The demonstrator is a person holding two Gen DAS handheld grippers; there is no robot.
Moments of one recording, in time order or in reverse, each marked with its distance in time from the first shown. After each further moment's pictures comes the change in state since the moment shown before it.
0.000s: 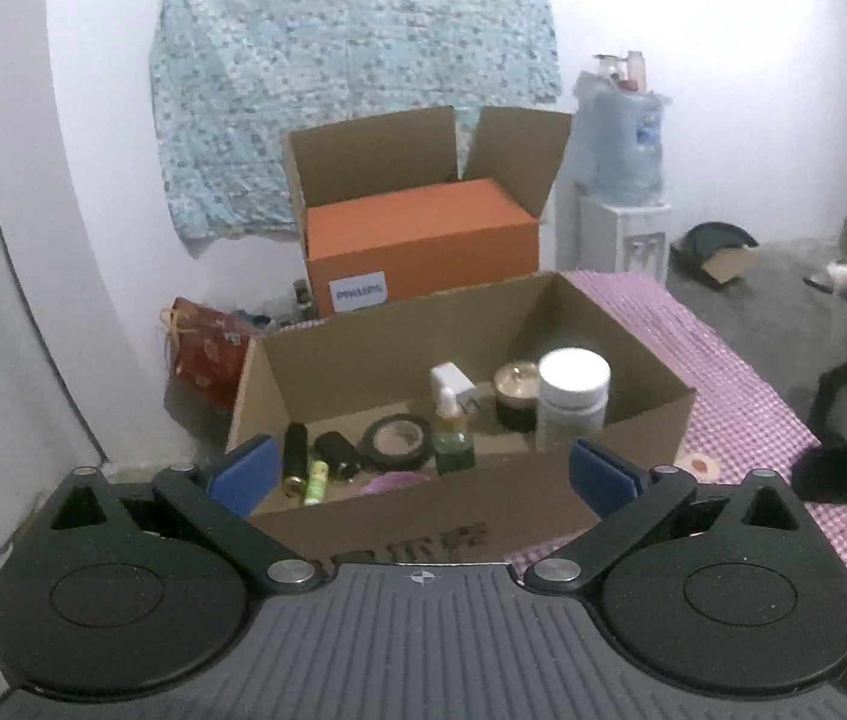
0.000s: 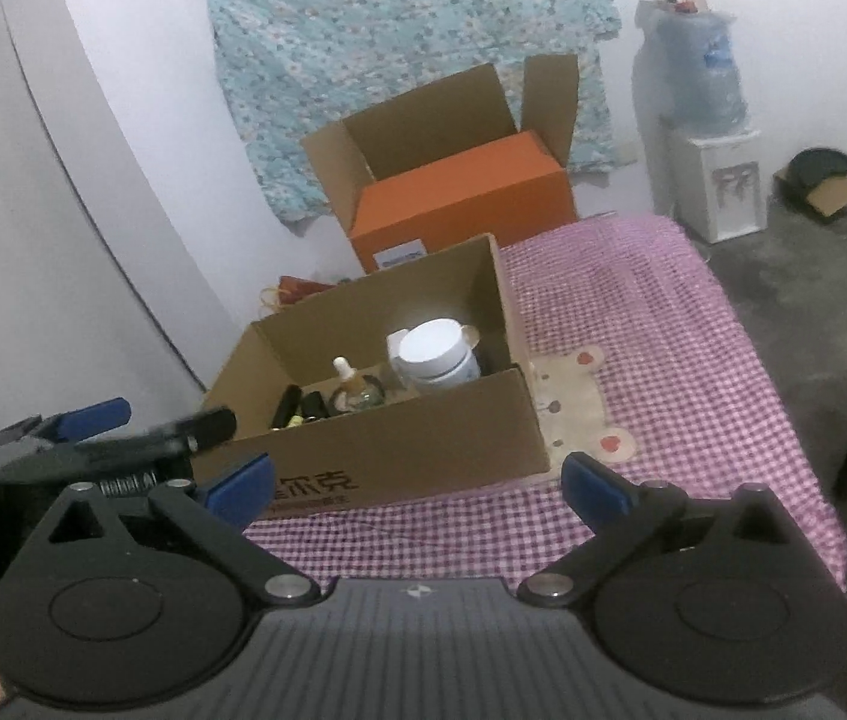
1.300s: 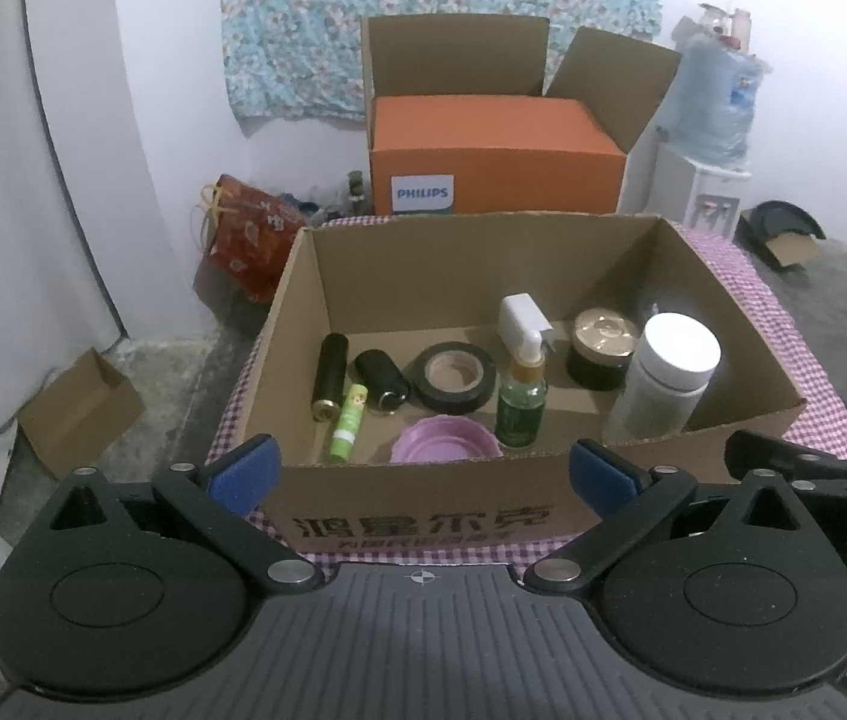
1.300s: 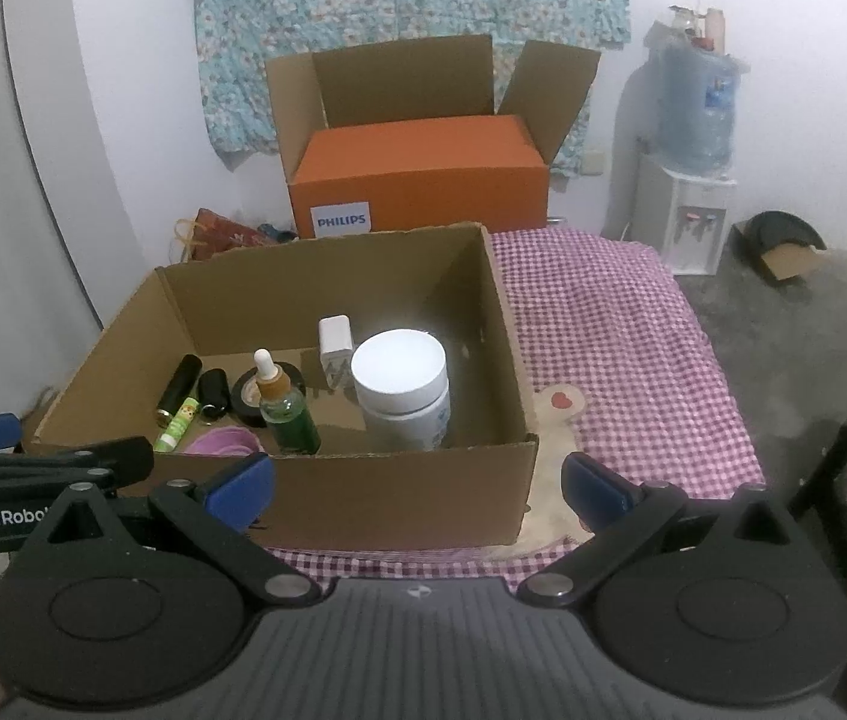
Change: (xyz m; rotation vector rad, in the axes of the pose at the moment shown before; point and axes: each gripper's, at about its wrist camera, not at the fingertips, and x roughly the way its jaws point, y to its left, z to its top) left arm 0.057 0.037 0.004 -0.165 0.203 0.077; right arm 0.100 0.033 0.027 -0.195 0.083 -0.210
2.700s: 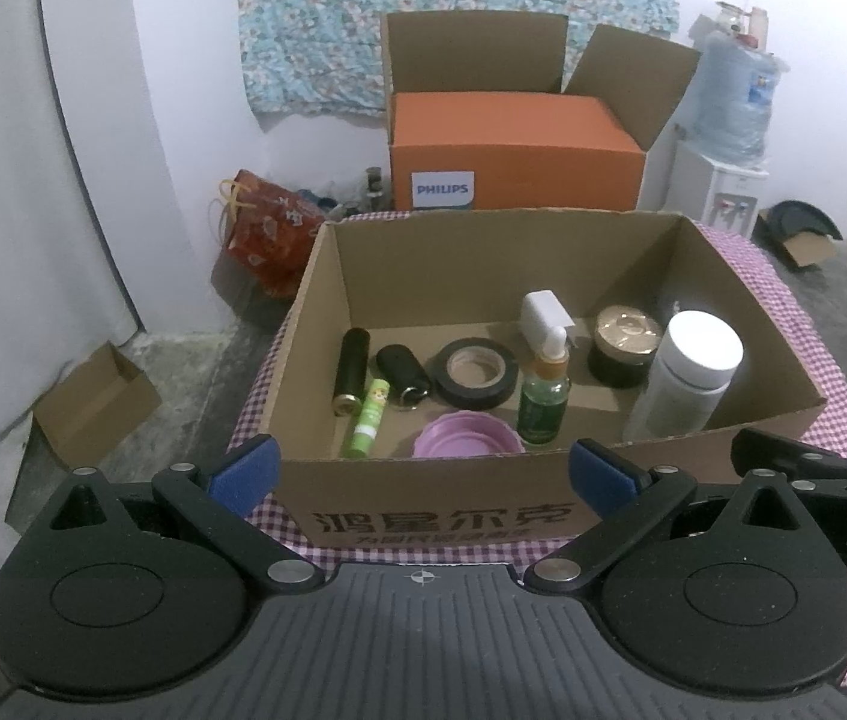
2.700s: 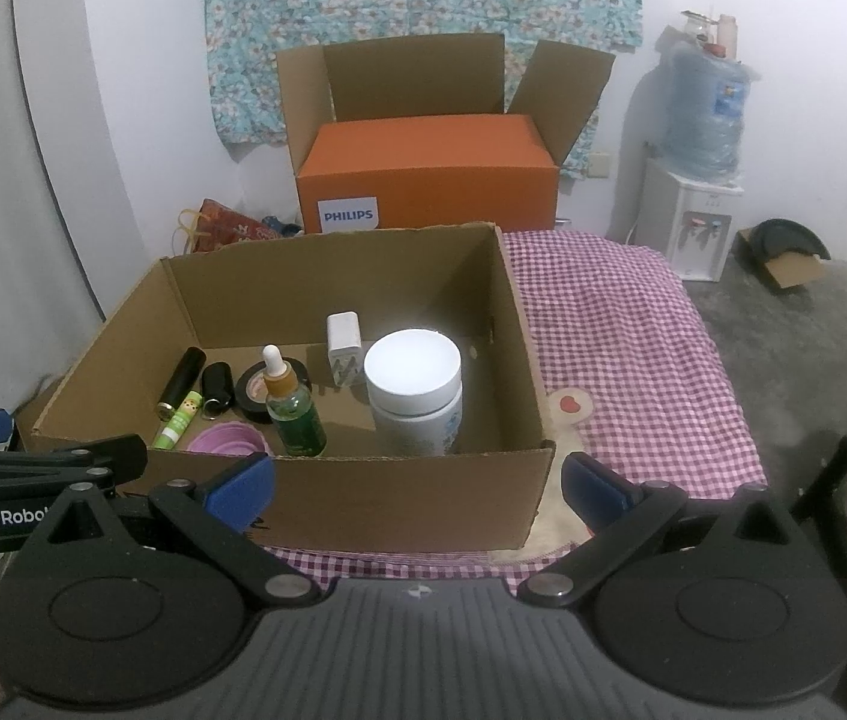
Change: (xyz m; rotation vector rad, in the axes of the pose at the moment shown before) left arm 0.001 0.005 -0.001 -0.012 0.007 0.033; right arm 0.003 0.004 0.003 -0.029 0.007 0.005
